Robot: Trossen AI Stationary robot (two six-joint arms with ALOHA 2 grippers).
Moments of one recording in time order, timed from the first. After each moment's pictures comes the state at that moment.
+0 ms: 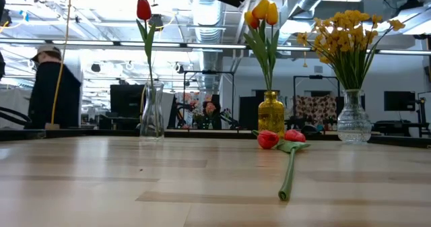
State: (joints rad) left arm 0.05 1.67 1.66 -0.59 -0.29 0.13; right arm 0.70 1.03 0.47 0.86 1.13 -0.74
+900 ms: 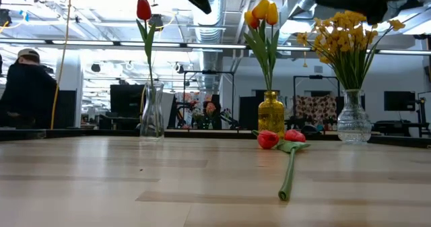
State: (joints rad) left arm -0.14 1.67 1.66 -0.97 -0.24 0.09; right arm 0.70 1.13 0.47 0.60 1.12 0.15
